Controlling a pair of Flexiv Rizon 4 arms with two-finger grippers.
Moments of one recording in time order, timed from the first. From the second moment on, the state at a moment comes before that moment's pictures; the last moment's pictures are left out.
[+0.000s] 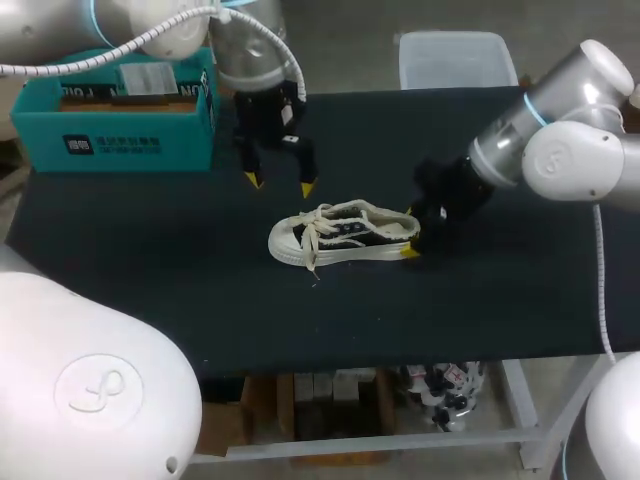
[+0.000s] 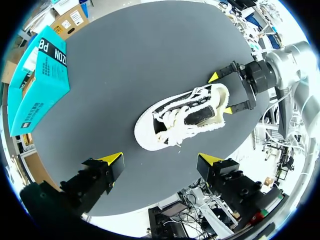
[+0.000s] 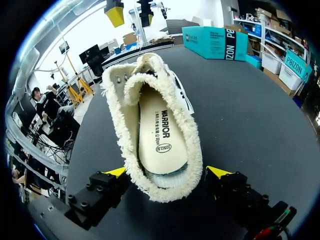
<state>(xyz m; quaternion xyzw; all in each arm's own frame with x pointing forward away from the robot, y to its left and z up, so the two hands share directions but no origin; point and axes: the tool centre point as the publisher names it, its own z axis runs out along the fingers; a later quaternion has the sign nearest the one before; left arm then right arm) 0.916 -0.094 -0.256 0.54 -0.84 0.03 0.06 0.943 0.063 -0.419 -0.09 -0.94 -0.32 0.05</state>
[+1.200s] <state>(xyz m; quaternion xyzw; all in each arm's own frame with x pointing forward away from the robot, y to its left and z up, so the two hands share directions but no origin) 0.915 -0.143 -0.264 0.57 -0.82 0.03 0.05 0.940 0.071 -0.428 -0.08 -0.93 -0.36 0.05</state>
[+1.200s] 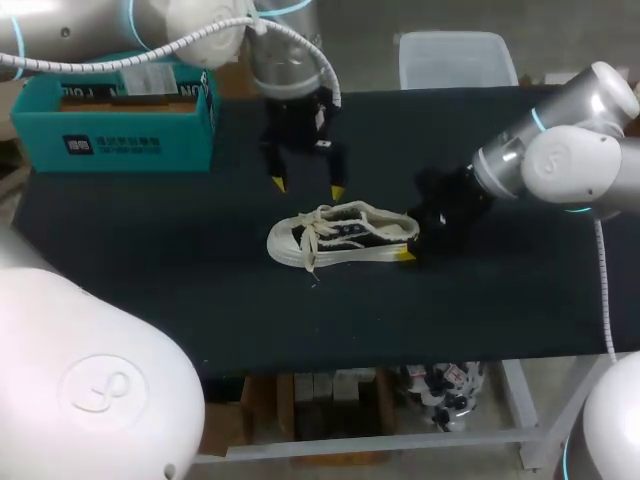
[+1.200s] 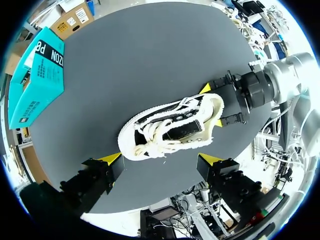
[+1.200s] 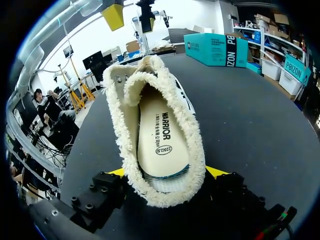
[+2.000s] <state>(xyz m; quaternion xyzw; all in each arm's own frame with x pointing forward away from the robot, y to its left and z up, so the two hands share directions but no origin) 0.929 -0.197 -0.289 0.64 -0.77 0.01 0.00 0.940 0.072 -0.428 -0.09 -0.93 -0.36 0.04</state>
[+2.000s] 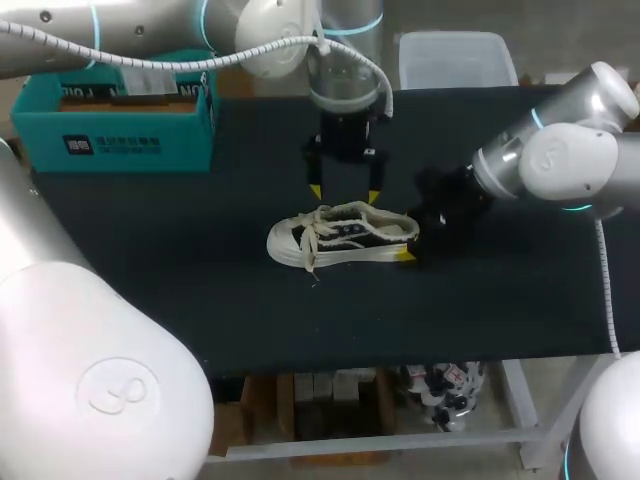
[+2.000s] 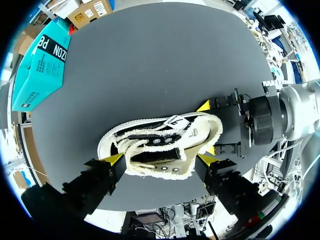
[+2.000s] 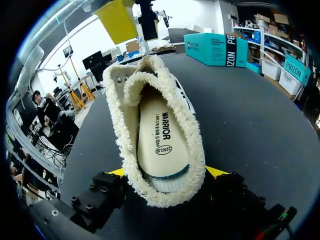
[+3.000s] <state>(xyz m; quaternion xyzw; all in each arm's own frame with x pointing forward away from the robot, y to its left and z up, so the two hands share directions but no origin) 0.912 -0.217 -0.340 0.66 -0.75 -0.05 -0.05 0.939 0.072 -0.428 -0.08 -0.93 -0.36 0.05</state>
